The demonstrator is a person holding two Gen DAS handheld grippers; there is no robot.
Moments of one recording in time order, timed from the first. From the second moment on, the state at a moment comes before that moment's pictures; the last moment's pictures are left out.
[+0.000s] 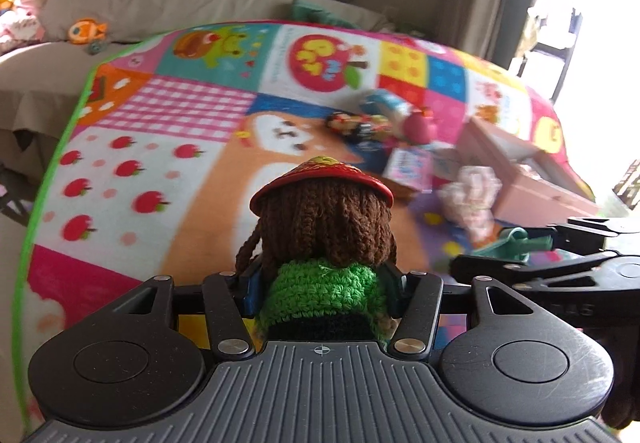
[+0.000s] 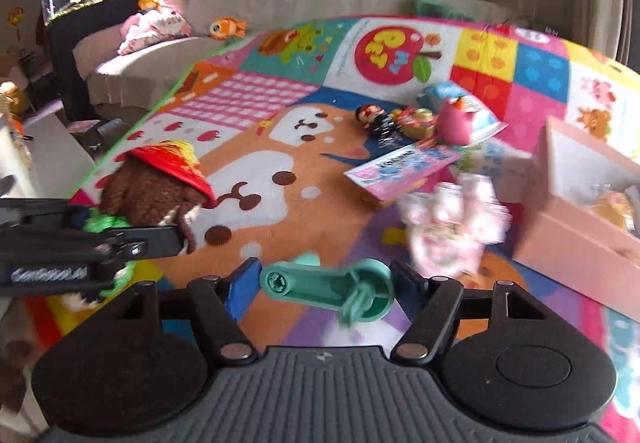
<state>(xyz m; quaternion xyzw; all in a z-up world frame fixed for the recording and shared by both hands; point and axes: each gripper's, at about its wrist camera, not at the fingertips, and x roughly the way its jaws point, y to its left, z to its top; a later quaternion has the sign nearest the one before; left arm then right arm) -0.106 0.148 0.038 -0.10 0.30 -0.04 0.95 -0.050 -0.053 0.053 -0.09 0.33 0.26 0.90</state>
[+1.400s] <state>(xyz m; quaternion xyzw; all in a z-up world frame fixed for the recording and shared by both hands) 0.078 -0.040 0.082 -0.11 0.23 -0.20 0.95 -0.075 -0.311 0.093 0.07 0.21 0.04 0.97</state>
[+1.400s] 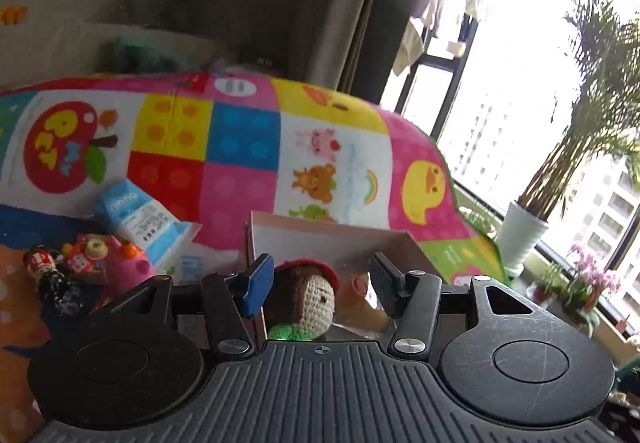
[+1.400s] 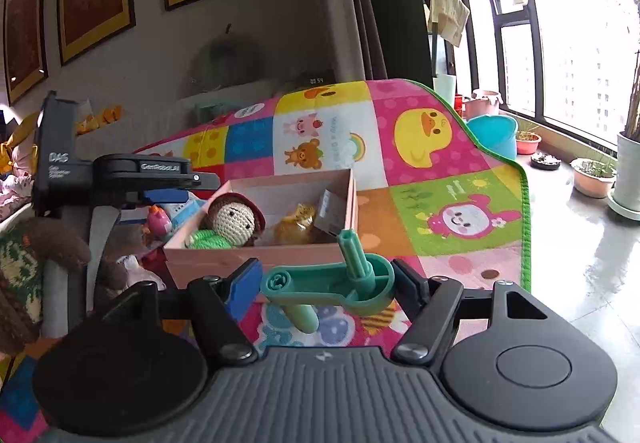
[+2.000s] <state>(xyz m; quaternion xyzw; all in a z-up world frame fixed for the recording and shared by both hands) 0.004 0.105 0.051 -0.18 0.27 -0.12 0.94 -0.017 -0.246 0.074 0.04 0.25 0.09 0.96</state>
